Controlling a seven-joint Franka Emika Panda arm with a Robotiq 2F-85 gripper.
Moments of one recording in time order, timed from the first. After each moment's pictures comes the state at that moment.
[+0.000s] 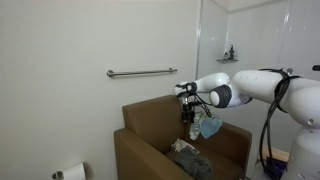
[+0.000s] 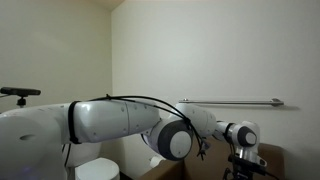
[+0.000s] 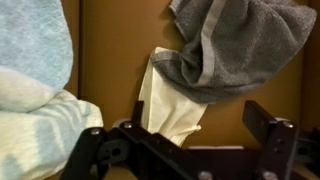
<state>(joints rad) -0.52 1.51 -0.05 -0.43 0.02 1.54 -0.45</state>
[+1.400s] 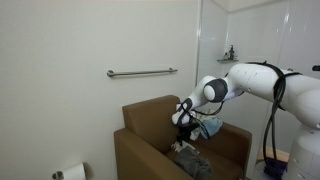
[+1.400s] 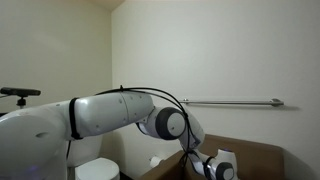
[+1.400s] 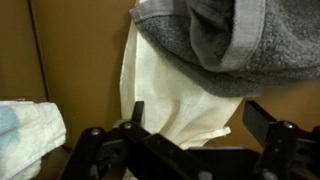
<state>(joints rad) -0.38 1.39 -0.11 -1.12 0.02 2.41 -0.27</state>
